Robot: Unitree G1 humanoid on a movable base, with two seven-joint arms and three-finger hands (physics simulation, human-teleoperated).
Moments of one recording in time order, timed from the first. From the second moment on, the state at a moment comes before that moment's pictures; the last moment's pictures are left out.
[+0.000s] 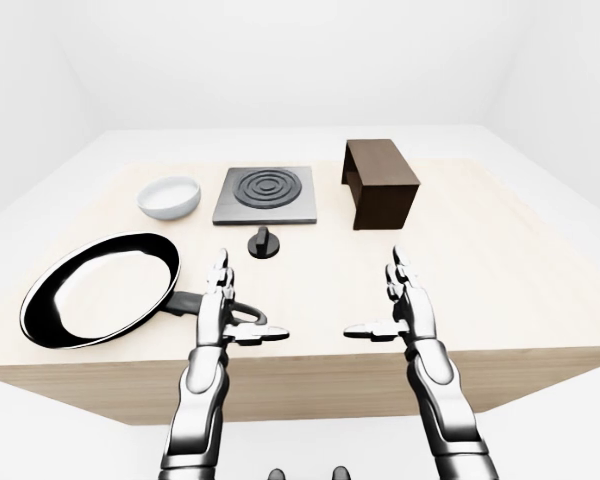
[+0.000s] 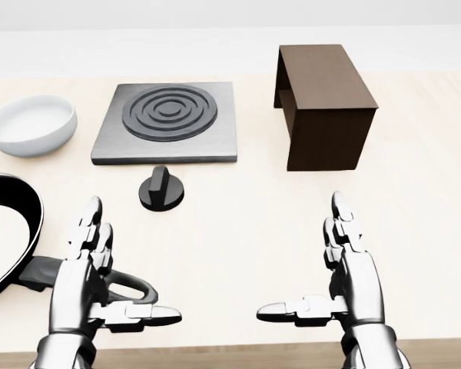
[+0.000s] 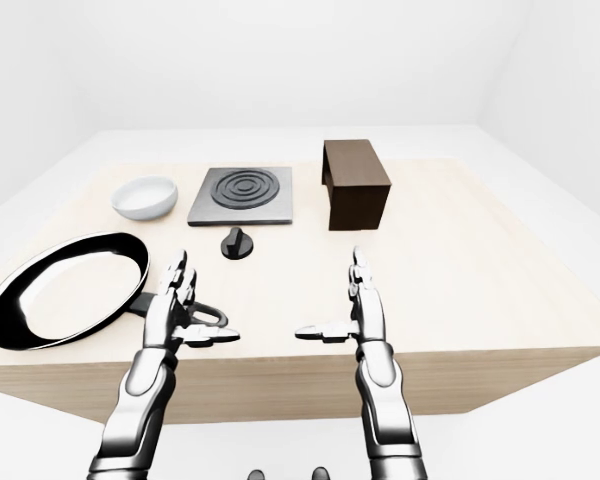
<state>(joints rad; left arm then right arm) 0.00 0.01 0.02 -0.02 -0.01 0.01 -0.01 0.00 -0.01 -0.02 0.00 0.02 0.00 0.02</state>
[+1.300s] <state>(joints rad) 0.02 0.02 0.04 -0.08 -0.03 0.04 -0.03 0.04 -0.08 -0.29 -0.29 0.22 0.09 0.05</state>
